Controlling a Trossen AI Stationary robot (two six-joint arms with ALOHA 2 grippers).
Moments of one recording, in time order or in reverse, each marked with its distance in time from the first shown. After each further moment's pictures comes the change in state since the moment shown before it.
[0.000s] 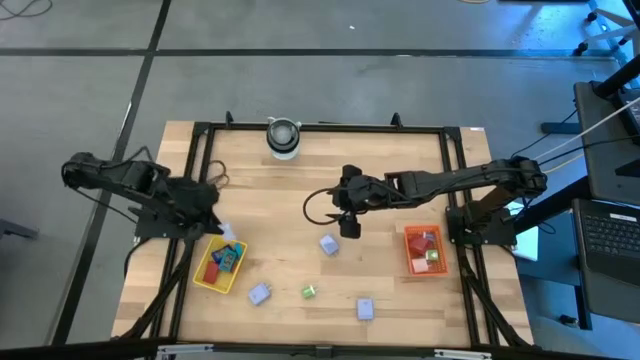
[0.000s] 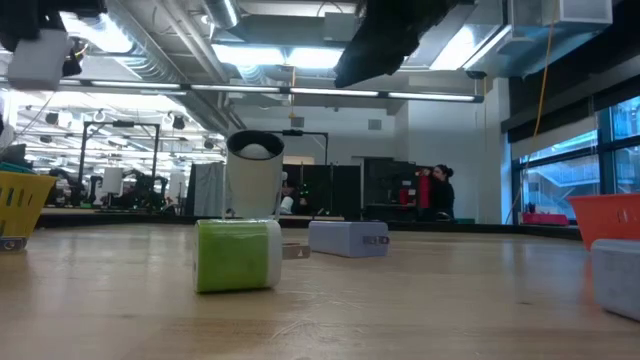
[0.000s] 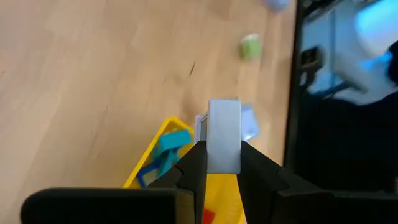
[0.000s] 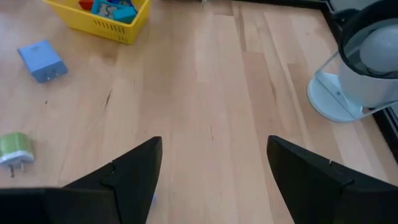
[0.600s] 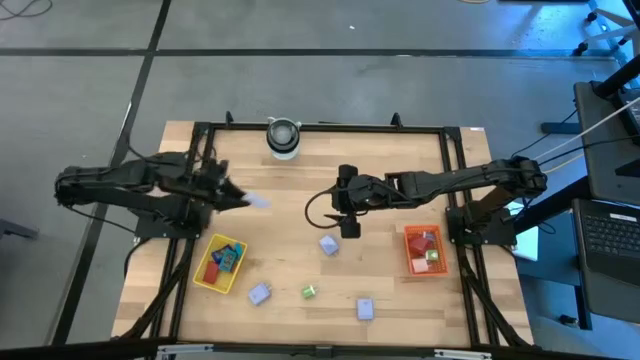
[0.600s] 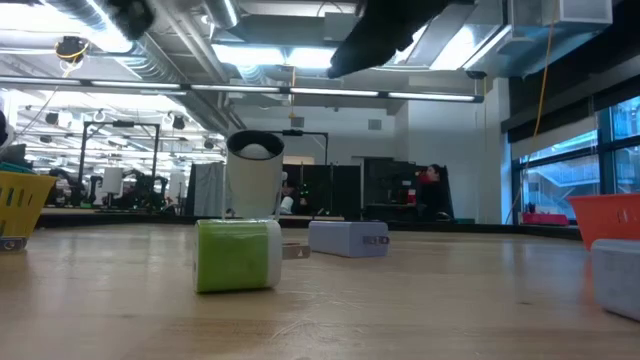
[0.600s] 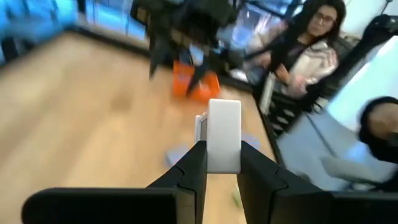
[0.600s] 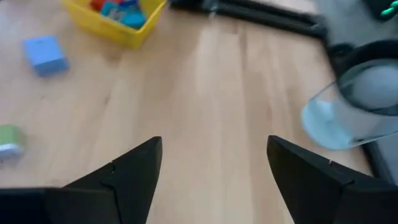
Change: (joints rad) left arm 0.250 0.011 0.000 0.543 -0.031 0.367; right arm 0.001 0.000 0.000 0.049 -0.005 -0.129
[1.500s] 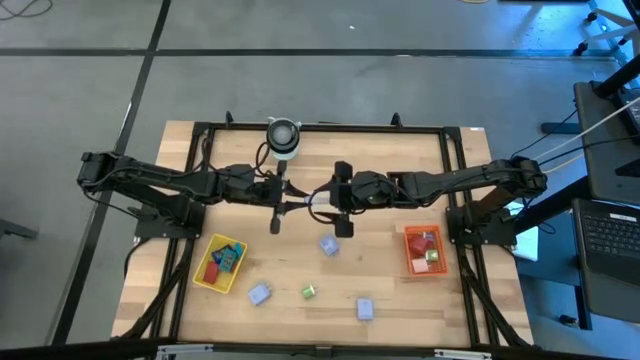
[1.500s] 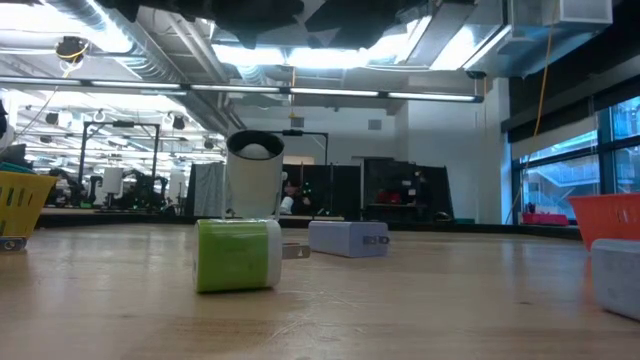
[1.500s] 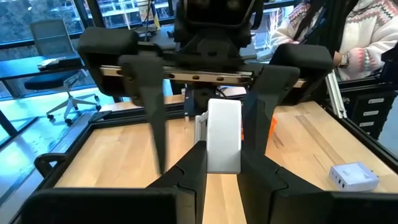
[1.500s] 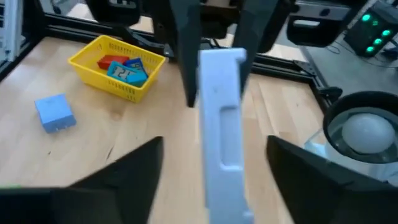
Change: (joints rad) left arm -0.008 0.646 0.000 0.766 -0.107 0.470; right arm 0.002 -0.001 0.001 0.179 -0.009 0.005
